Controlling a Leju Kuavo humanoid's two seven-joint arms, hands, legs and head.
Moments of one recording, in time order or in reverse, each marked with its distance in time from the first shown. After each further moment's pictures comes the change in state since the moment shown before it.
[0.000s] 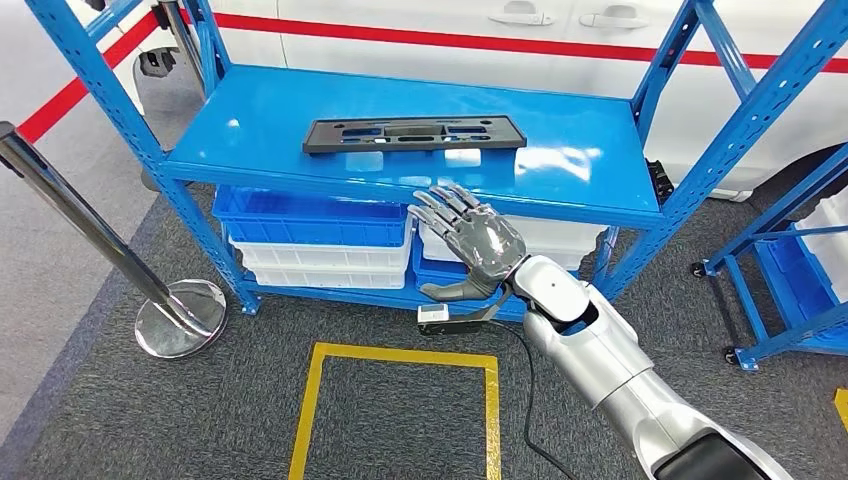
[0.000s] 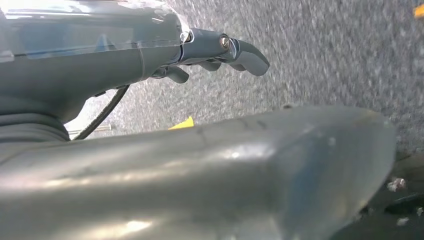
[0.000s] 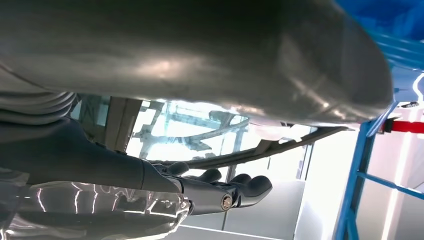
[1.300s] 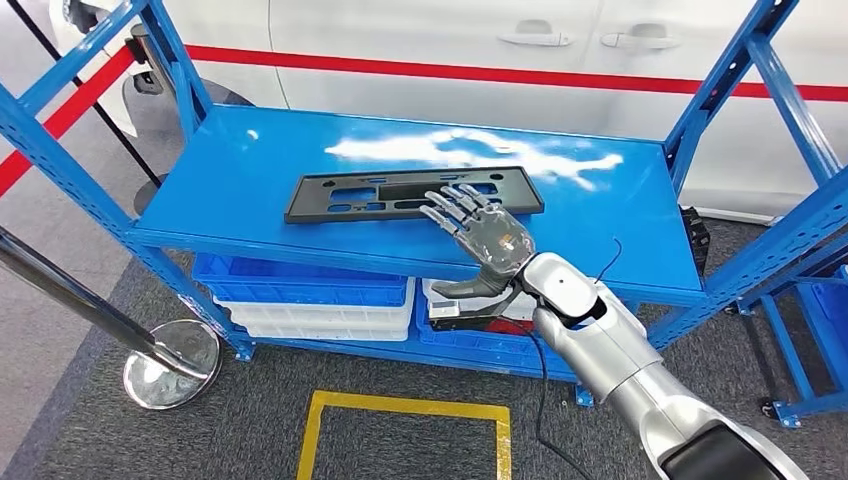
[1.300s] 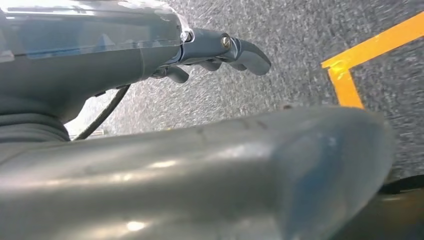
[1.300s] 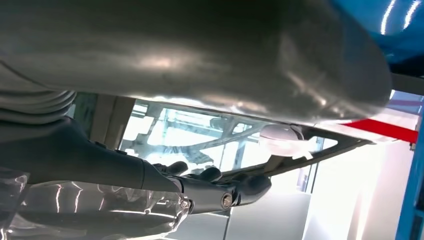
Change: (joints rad) left arm 0.004 0.001 0.021 0.008 0.010 0.016 -0.014; right arm -0.015 -0.018 0.021 0.050 -0.015 -0.020 -0.019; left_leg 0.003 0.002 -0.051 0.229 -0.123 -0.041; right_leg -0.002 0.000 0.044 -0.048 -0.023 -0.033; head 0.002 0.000
